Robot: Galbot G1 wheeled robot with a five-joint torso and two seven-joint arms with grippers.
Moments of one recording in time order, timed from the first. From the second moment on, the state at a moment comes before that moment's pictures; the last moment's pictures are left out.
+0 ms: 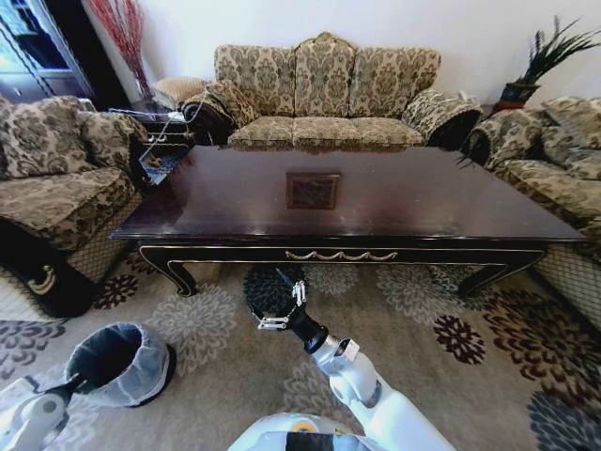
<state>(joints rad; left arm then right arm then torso) 1.67 -0.97 -1.12 -1.49 -1.22 0.46 -0.43 -1.18 1.21 -0.12 1.97 0.31 0.39 -0.25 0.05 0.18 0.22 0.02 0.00</state>
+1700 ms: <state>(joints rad) 2.02 -1.26 -1.34 -2.14 -0.72 0.16 -0.16 -1.36 1.24 0.01 2.09 0.19 0.24 -0.02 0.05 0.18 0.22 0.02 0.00</state>
